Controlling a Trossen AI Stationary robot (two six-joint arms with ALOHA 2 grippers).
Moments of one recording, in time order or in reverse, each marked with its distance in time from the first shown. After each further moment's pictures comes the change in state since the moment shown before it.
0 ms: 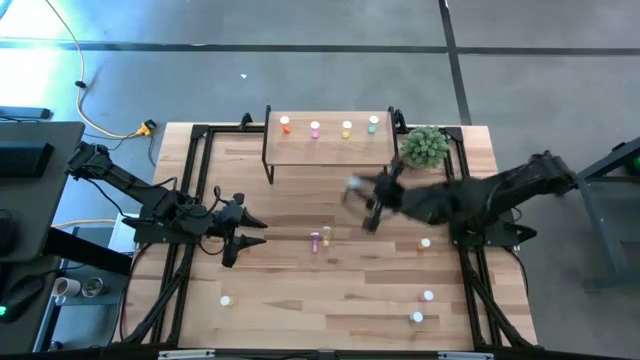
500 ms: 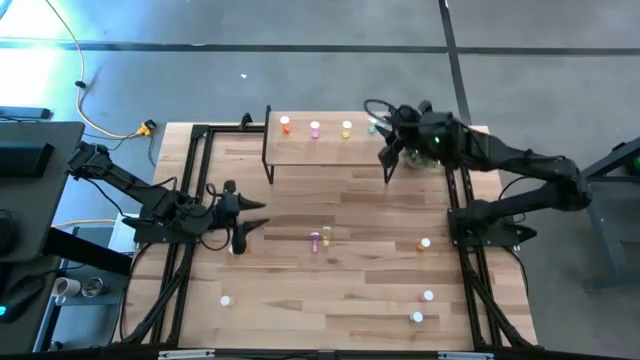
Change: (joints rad) left arm 0.000 0.000 0.000 0.003 -0.306 0.087; right arm -0.543 -0.149 0.000 -0.180 -0.293 -0.024
